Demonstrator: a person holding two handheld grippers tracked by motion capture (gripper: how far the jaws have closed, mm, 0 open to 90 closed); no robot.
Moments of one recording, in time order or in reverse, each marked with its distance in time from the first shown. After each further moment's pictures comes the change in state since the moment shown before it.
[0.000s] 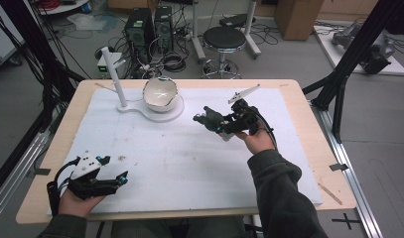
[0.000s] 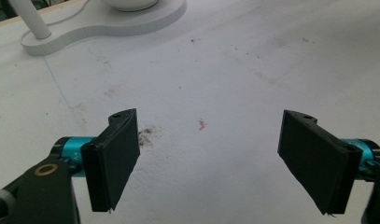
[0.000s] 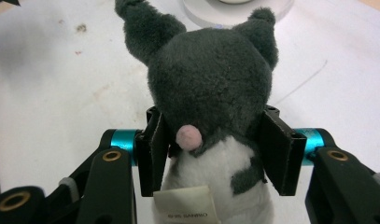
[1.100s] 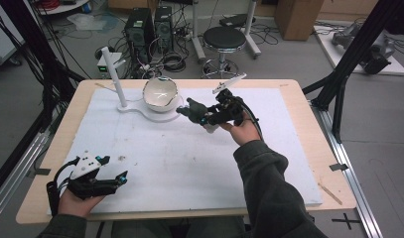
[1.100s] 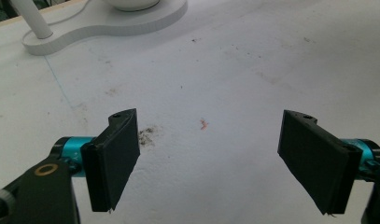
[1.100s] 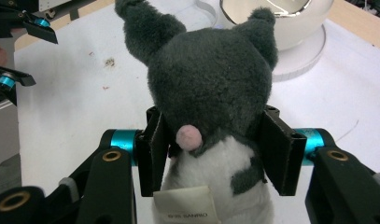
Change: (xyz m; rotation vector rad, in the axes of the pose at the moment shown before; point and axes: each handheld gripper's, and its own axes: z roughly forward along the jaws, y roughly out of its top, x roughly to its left) left arm 0.001 -0.001 0.000 -0.003 0.001 -0.006; right arm 0.015 0.044 0.017 -0.045 0.068 -0.042
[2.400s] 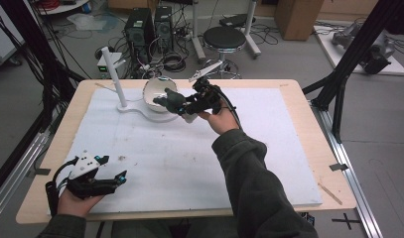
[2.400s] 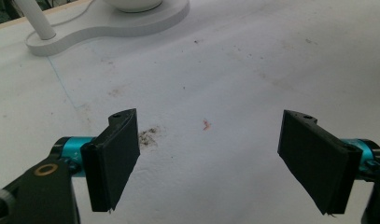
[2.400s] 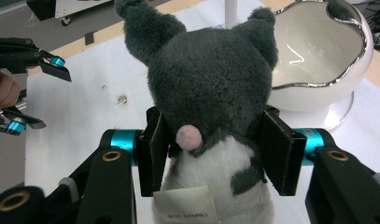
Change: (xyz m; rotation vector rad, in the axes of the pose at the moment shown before) left arm 0.002 0.000 -0.001 -0.007 0.005 0.001; right arm 0.013 0.054 0.035 -0.025 0.047 -0.047
